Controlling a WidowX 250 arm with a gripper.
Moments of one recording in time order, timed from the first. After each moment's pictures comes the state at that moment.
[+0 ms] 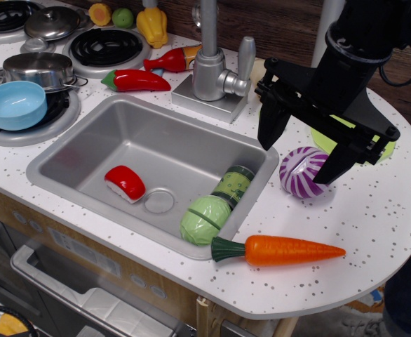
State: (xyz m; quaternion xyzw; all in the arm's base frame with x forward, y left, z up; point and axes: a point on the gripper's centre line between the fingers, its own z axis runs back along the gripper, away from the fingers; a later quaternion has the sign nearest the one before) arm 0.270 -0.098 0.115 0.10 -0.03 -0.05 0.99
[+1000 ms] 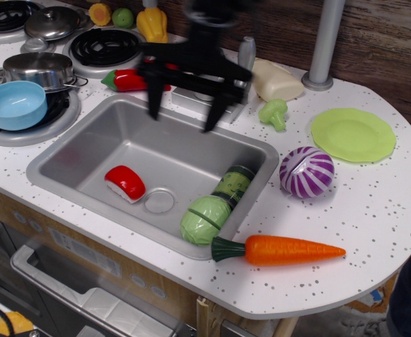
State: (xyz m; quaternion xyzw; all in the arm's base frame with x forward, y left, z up) arm 0.292 0.040 0.085 0.10 -0.02 0.23 0.97
